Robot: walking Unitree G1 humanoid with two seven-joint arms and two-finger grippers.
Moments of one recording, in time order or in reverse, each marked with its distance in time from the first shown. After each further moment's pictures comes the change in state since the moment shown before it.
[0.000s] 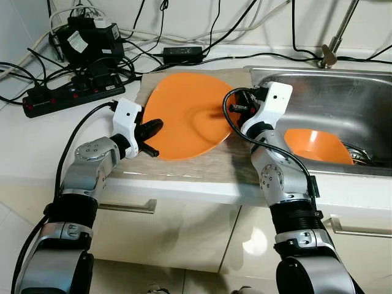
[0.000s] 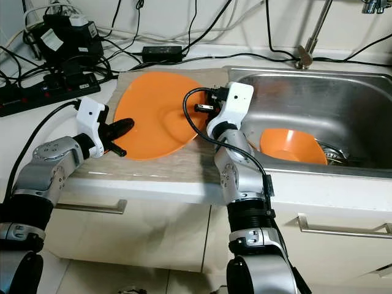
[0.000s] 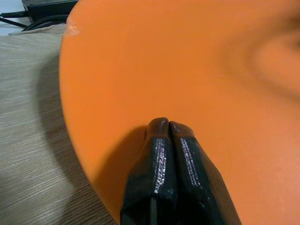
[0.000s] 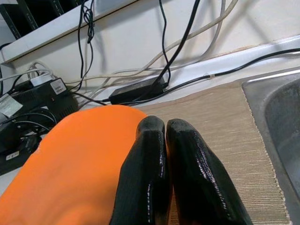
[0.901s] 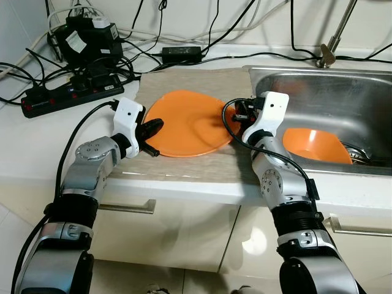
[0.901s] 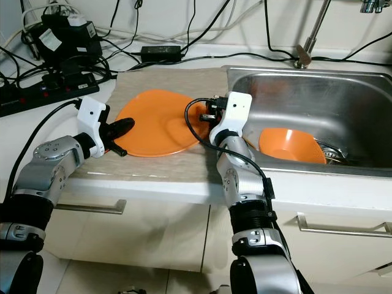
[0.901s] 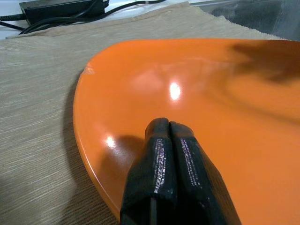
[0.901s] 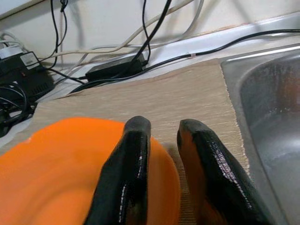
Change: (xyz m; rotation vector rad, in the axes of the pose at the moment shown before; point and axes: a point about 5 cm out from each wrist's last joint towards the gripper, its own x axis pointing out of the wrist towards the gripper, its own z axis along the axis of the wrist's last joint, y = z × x) left arm 0.001 -0.001 0.002 0.014 0.000 0.003; right arm -0.003 -0.014 -0.017 -0.059 0.074 -0.056
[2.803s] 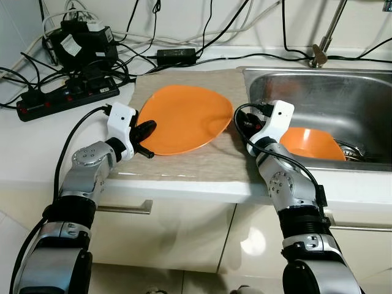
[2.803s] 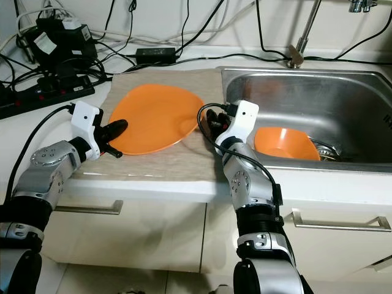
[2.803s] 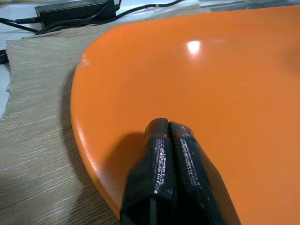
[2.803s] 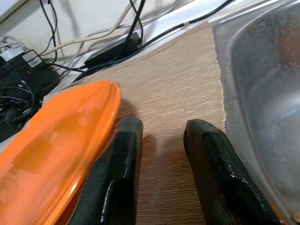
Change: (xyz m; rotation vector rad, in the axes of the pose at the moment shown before) left arm -0.005 0.012 -0.017 -0.004 -0.002 0.064; right arm -0.005 -0.010 -0.014 0.173 0.110 0.034
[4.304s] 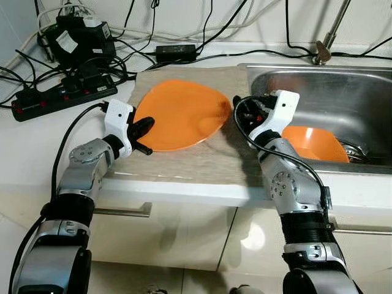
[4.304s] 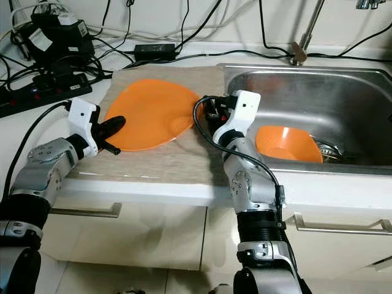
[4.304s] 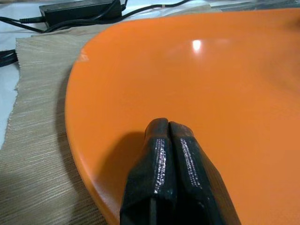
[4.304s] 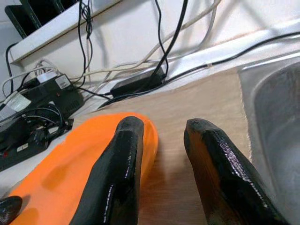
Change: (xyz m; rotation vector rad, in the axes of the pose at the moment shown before) left arm 0.000 0.003 0.005 0.007 -0.015 0.006; right arm -0.014 0.017 0.028 -0.074 -0.140 0.103
